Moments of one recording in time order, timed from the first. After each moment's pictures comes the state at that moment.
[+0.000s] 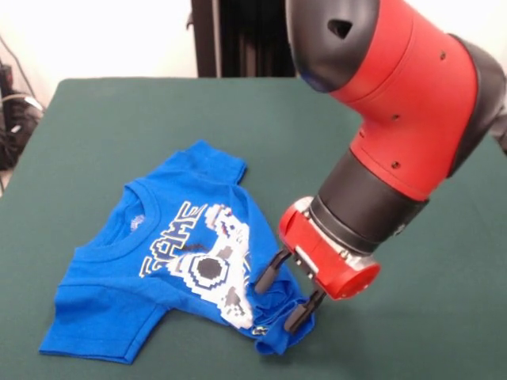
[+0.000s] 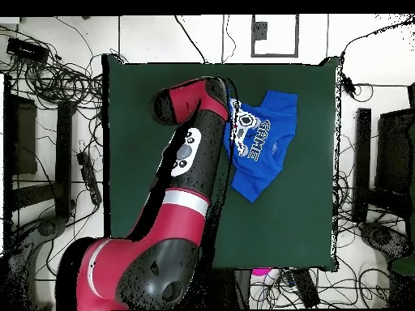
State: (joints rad) arm 0.17 0.09 -0.61 0.62 0.01 0.74 2.94
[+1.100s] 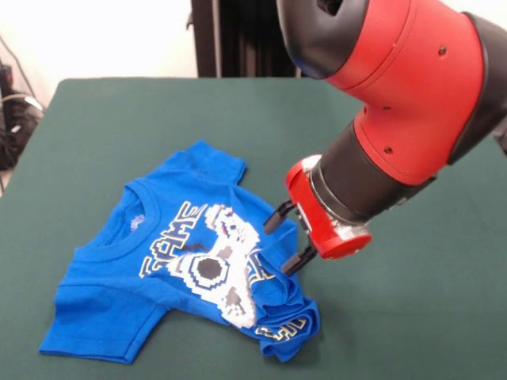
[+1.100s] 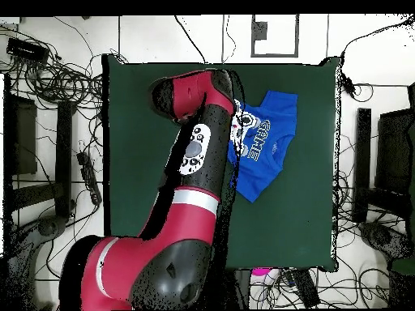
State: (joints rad) arm 0.13 0.07 -0.54 0.58 0.02 1.10 2.94
